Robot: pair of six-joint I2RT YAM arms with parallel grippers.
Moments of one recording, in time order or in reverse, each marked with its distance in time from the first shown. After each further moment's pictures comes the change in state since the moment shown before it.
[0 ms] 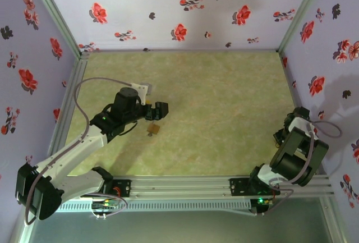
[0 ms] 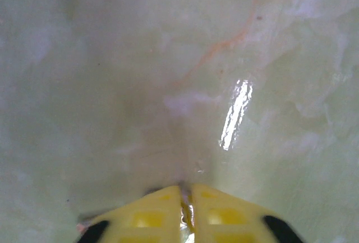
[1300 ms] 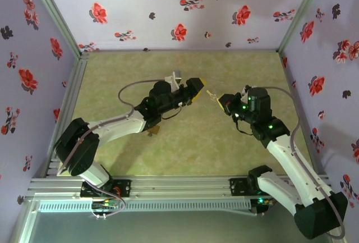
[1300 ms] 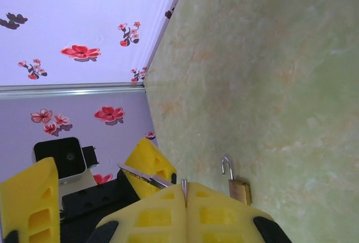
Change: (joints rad) left arm -0.224 0.505 0.177 0.793 0.058 -0.872; right arm 0.961 -0.534 0.082 0.400 -0.491 0.635
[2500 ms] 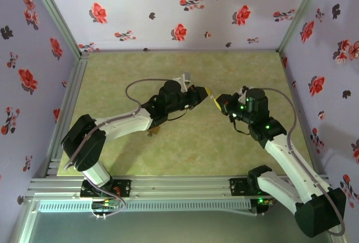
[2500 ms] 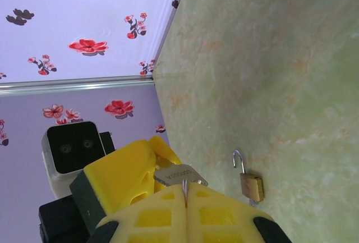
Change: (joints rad) left arm -0.037 0.071 0.082 -0.119 0.027 0.100; right arm 0.017 0.017 -0.047 0.090 -0.034 0.056
